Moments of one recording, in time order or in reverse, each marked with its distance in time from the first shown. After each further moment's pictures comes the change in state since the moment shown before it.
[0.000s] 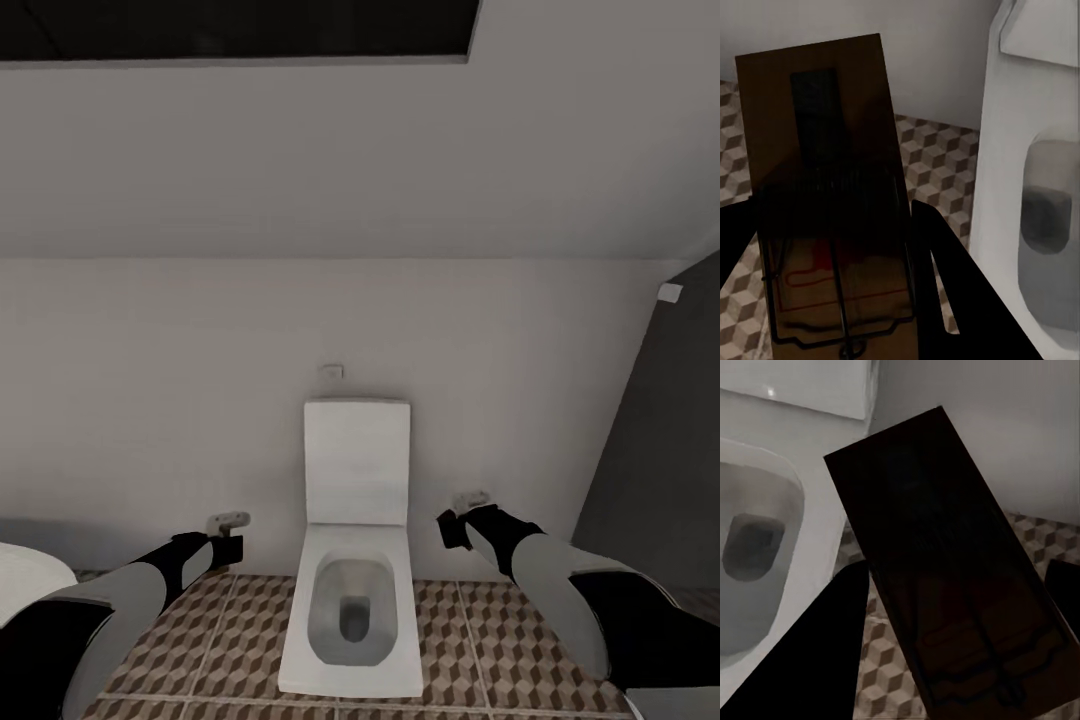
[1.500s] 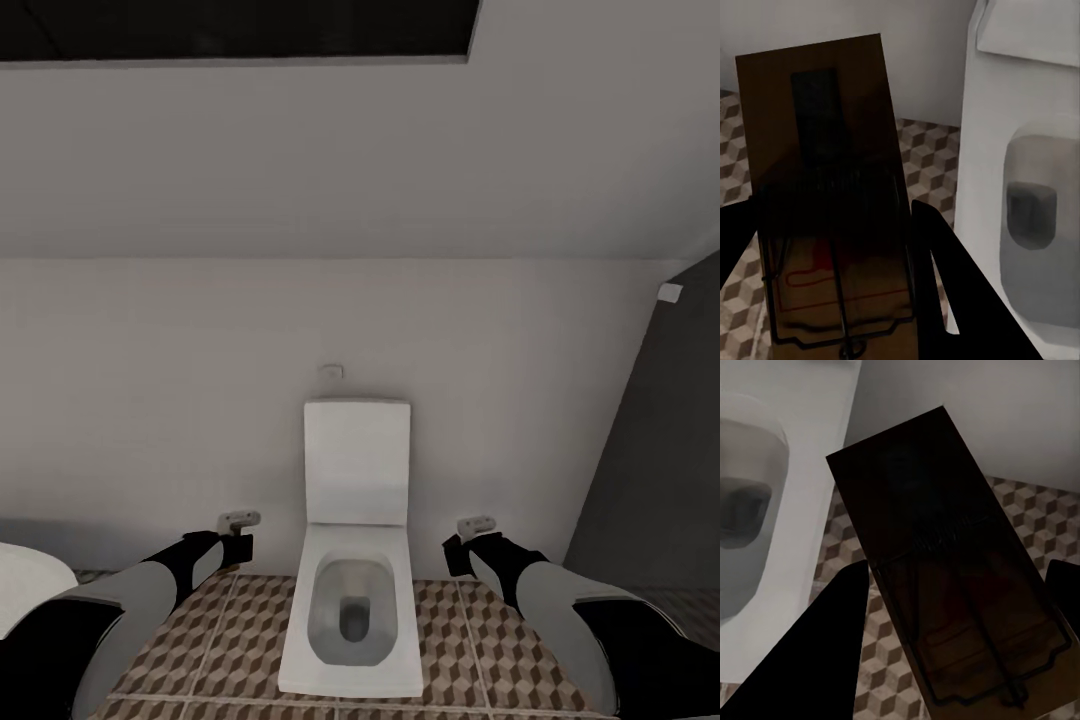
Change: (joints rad) left arm 0.000 -0.031 -0.010 -0.007 -0.013 0.000 0.003; right arm 0.080 -0.006 0.001 0.002 -0.018 -0.029 -0.035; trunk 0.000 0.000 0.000
